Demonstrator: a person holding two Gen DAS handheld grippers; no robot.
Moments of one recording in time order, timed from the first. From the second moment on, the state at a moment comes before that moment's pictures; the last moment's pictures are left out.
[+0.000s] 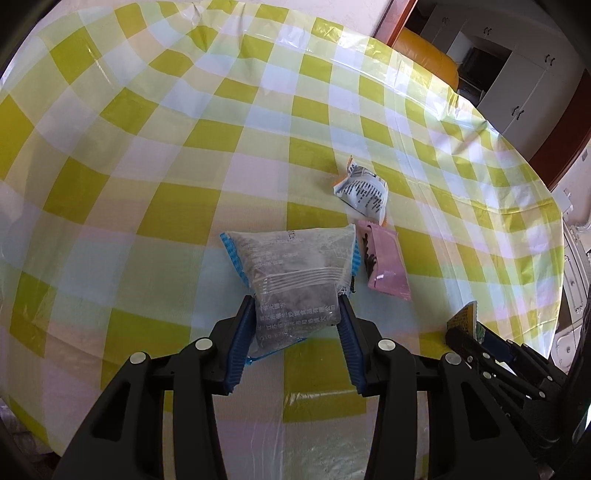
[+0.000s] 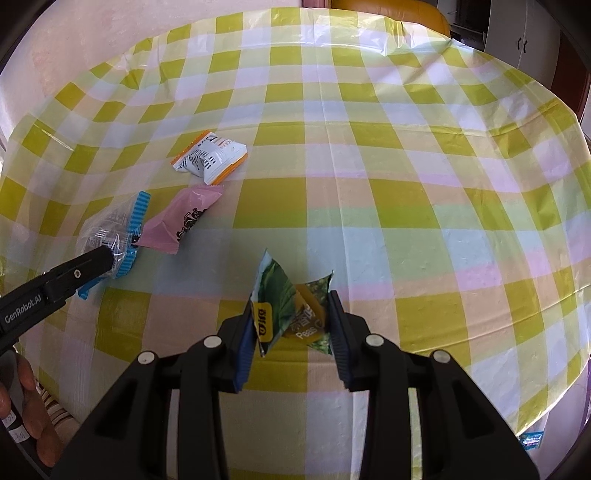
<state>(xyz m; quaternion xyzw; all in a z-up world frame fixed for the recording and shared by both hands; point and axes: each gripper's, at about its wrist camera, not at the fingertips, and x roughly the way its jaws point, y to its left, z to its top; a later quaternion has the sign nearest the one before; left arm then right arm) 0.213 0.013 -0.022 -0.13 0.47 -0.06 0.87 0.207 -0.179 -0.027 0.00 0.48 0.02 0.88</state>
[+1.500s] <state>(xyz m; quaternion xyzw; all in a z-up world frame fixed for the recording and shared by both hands) 0.129 -0.209 0.014 -0.01 0.48 -0.25 0.84 0.092 -0.392 0.005 0.11 0.45 -0.11 0.88</state>
